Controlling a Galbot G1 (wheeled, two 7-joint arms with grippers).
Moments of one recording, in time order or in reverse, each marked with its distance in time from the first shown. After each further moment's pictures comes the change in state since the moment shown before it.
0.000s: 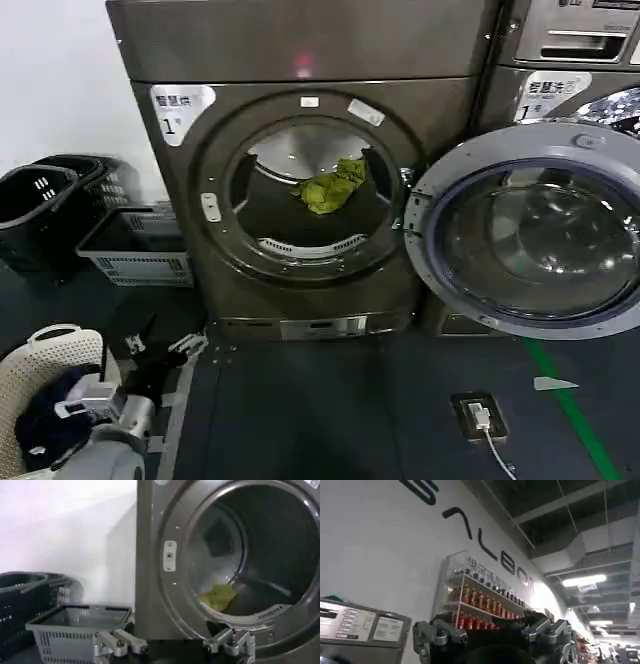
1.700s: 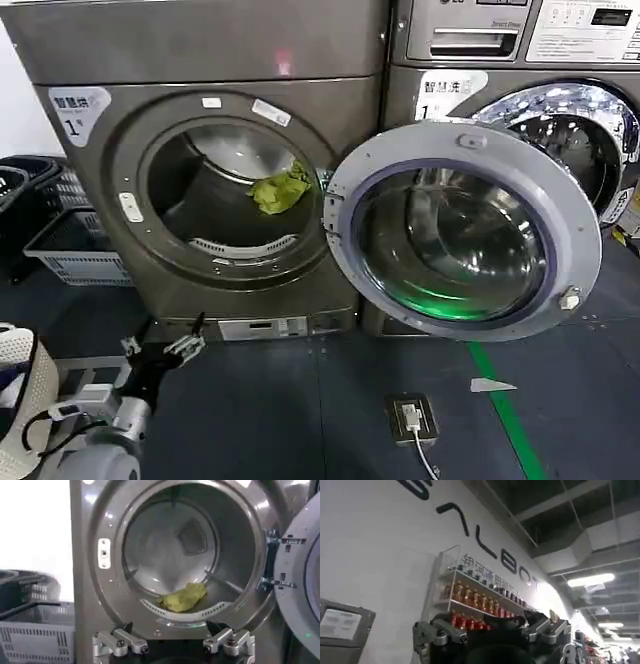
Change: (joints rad) left arm -0.009 0.022 -0.005 -0.018 0.000 0.000 0.028; right arm -0.013 0.014 -0.009 0.015 0.009 0.051 -0.033
